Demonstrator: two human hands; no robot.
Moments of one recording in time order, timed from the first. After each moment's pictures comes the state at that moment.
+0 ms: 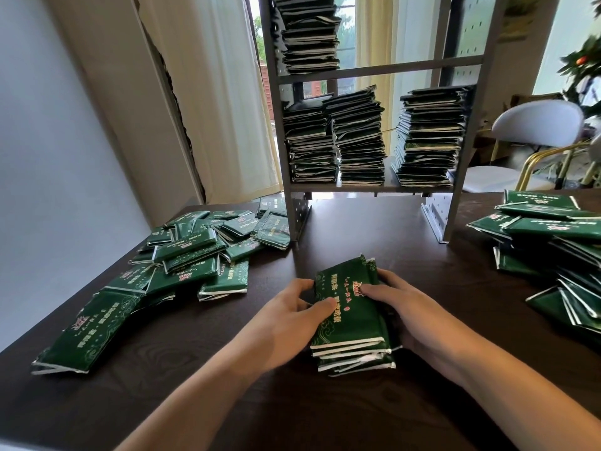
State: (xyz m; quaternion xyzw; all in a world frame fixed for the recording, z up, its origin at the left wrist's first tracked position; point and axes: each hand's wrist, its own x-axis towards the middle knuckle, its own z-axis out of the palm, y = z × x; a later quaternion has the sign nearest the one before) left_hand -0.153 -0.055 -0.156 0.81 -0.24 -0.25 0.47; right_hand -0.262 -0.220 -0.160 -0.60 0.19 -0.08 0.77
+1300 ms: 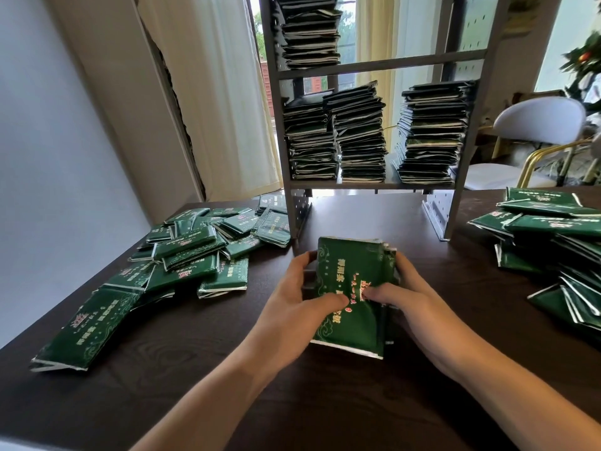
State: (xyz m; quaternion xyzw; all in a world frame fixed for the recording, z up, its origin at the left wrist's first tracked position) left_hand -0.173 -0.059 -0.141 0.74 -0.27 -0.20 0.58; right_hand -0.271 -0.211 -0.149 -0.65 0.11 -0.16 0.73
